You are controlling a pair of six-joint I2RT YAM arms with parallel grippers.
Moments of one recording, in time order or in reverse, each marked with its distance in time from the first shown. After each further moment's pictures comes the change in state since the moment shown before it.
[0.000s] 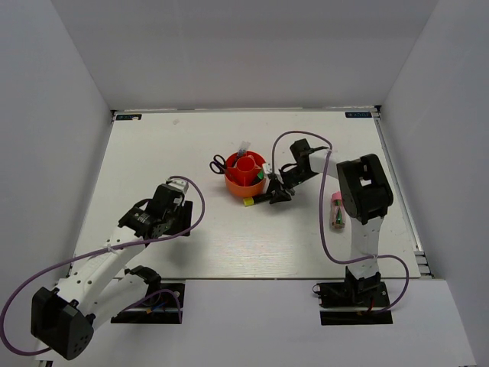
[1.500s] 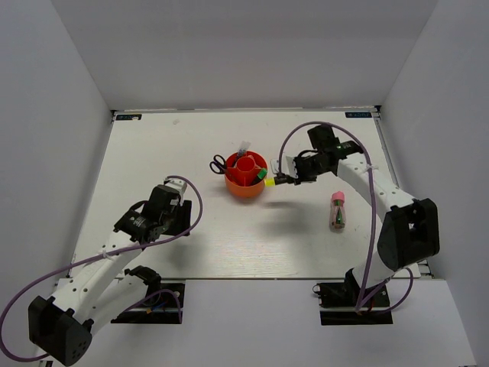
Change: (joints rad) left arm 0.003 -0.054 0.000 0.001 0.019 0.000; right arm 0.019 -0.519 -0.109 -0.108 0.427 -0.005
